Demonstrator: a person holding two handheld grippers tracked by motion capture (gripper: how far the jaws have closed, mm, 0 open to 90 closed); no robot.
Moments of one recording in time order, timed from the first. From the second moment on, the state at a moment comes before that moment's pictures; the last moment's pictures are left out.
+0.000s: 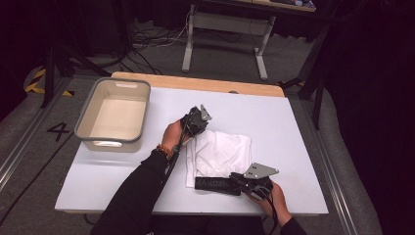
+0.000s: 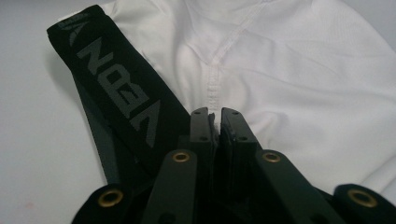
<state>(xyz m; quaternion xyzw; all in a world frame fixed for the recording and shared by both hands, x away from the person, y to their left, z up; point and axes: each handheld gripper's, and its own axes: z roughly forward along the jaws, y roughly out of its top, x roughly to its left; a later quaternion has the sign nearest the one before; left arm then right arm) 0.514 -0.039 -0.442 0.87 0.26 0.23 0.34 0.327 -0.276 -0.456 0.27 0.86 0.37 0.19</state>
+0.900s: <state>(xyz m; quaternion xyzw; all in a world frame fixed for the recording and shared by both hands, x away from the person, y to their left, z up) 0.485 -0.005 -0.444 0.83 0.33 0.27 0.36 0.324 -0.278 -0.456 0.28 0.86 0.38 0.20</state>
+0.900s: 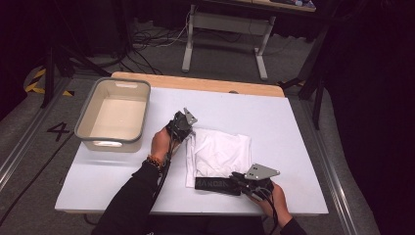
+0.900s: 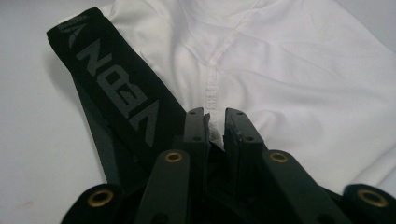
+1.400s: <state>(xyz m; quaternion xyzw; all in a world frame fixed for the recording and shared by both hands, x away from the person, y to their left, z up) 0.442 0.004 -0.424 0.84 0.26 0.23 0.42 0.318 -0.297 -0.447 0.28 0.82 0.44 0.21</state>
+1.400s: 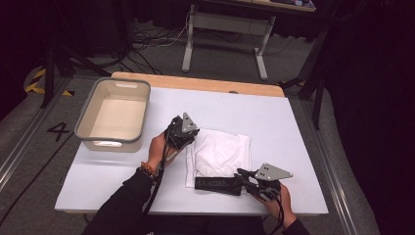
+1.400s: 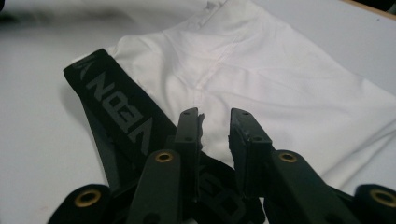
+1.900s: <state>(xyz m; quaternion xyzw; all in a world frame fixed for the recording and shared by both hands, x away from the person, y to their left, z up) 0.384 0.017 -0.433 0.85 0.19 0.15 0.46 0.321 -0.332 -0.428 0.33 0.77 0.47 0.27</state>
